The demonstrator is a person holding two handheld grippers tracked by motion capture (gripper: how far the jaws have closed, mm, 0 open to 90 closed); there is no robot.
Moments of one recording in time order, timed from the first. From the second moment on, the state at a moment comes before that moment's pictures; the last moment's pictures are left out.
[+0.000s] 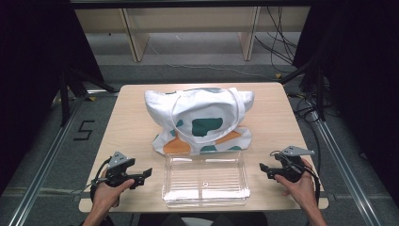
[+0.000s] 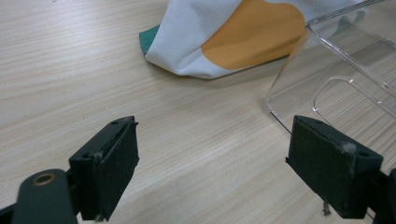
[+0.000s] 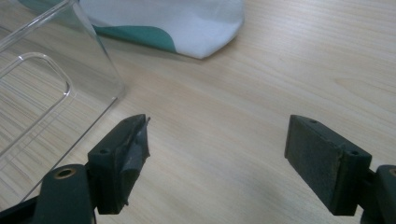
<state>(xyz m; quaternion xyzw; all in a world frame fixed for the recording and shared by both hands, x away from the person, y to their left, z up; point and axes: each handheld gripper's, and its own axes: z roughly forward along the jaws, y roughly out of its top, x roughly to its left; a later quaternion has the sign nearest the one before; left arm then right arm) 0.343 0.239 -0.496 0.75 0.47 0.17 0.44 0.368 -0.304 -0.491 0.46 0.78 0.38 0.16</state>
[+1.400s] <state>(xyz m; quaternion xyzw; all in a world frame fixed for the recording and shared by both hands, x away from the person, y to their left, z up) 0.342 0.239 -0.495 0.75 0.47 0.18 0.44 0.378 -0.279 -0.410 0.38 0.80 0.41 0.22</state>
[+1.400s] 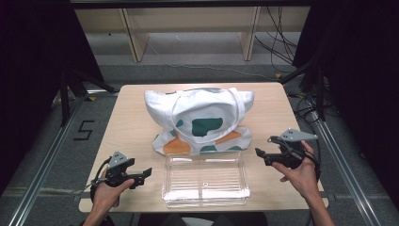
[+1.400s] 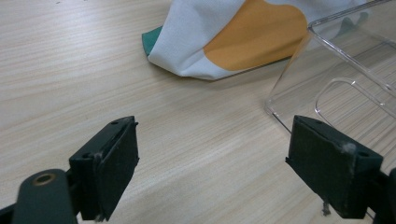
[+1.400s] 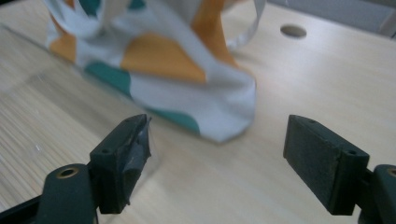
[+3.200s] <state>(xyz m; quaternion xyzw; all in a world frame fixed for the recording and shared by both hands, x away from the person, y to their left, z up) 0.343 0.238 -0.496 0.75 0.46 0.17 0.44 0.486 -0.195 -0.280 0.30 0.83 0.41 0.23</state>
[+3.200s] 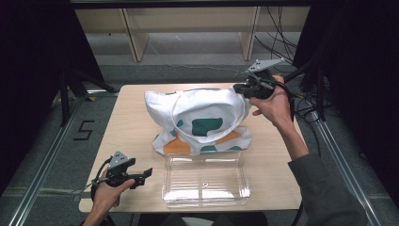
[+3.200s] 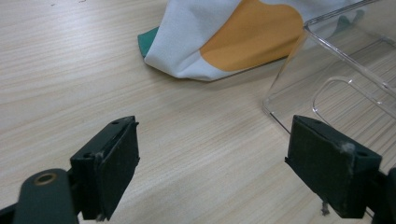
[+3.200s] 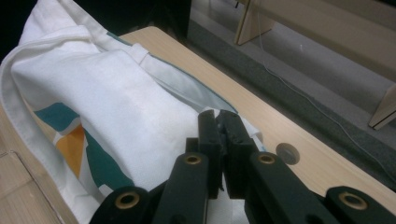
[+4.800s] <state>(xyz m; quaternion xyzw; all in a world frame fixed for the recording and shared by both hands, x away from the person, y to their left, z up) 0.422 0.159 -0.389 0.75 0.34 0.17 0.54 0.421 -0.198 -0.287 0.20 0.84 0.44 0.23</state>
